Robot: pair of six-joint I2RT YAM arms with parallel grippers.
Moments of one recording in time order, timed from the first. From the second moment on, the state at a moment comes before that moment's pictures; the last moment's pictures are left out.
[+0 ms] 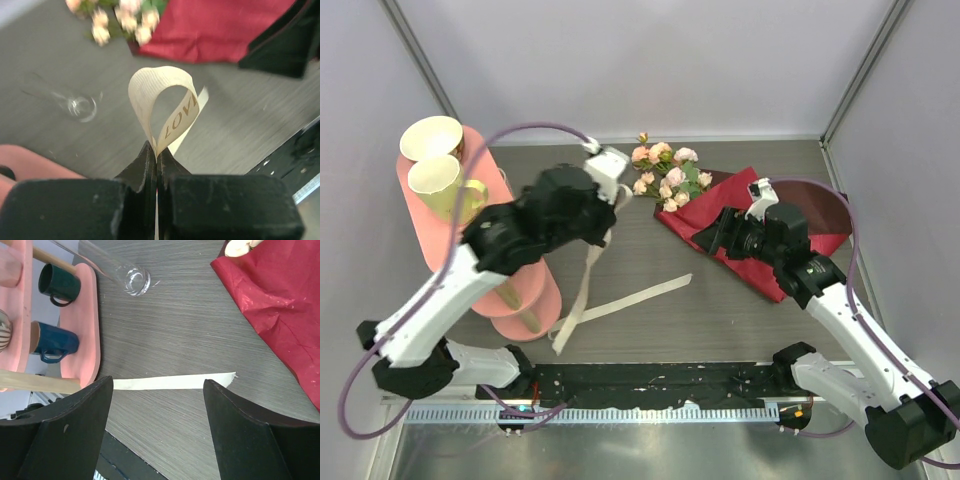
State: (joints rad) left arm -0.93 1.24 1.79 -1.04 -0.26 -0.15; right arm 0.40 0.91 0.81 -0.32 -0.26 0.58
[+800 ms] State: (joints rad) left arm -0.86 1.57 1.08 -0.72 -0.41 -0.41; right arm 0.42 1.33 0.72 -0.15 -0.25 0.61
